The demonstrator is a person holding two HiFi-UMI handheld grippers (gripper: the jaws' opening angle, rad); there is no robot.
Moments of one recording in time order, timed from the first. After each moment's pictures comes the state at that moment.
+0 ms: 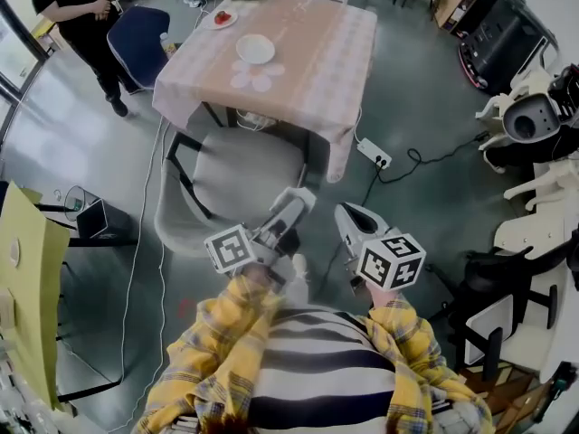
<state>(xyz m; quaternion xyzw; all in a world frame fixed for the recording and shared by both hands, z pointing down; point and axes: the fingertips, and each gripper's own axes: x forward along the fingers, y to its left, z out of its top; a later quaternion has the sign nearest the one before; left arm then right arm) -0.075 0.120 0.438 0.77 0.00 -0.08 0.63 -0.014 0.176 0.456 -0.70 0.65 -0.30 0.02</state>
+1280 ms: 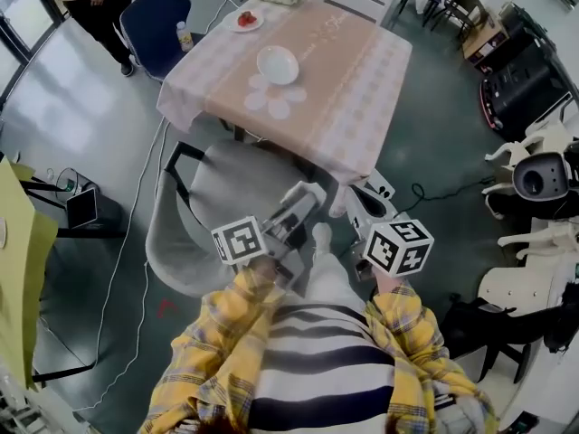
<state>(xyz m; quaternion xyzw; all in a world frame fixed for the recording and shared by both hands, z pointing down) 0.003 0.010 0.443 0.78 -0.03 -0.11 0.62 0.077 0.033 0.439 -0.68 0.68 -0.27 -0.03</state>
